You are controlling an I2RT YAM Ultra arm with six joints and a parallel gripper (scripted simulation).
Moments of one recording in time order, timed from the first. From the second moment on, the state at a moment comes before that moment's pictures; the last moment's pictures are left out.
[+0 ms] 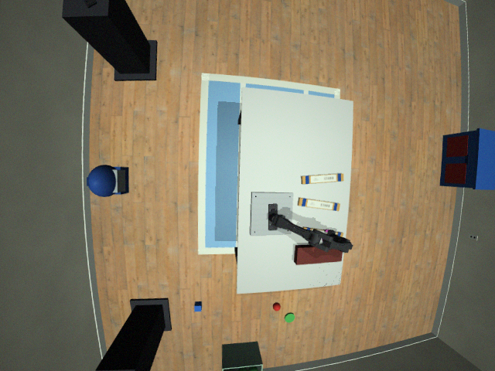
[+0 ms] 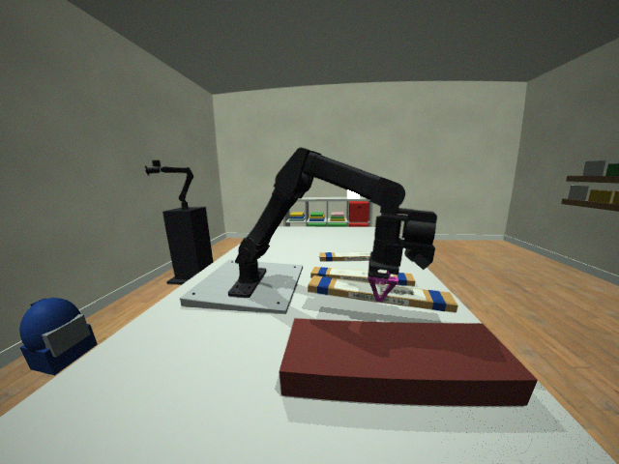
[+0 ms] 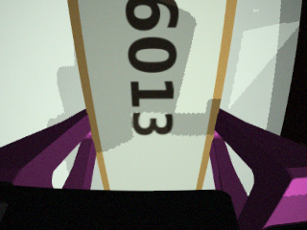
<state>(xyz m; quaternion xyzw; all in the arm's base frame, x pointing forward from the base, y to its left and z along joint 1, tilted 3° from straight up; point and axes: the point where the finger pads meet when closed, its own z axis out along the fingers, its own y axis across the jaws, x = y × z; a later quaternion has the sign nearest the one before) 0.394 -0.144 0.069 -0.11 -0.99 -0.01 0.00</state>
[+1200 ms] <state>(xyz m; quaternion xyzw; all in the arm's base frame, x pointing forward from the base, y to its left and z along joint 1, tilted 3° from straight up) 0.397 -0.145 0.094 -0.11 -0.99 -0.01 -0.01</state>
